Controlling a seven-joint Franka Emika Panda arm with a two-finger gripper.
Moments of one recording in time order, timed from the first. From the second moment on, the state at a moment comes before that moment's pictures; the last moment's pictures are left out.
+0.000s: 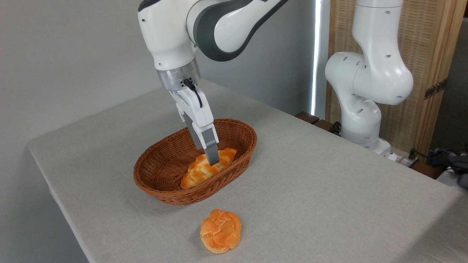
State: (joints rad) arm -0.06 -0.09 -0.21 -2.08 0.01 1.89 0.74
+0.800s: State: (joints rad) arm -0.07 -0.05 -0.23 -2.12 0.03 1.93 0.74
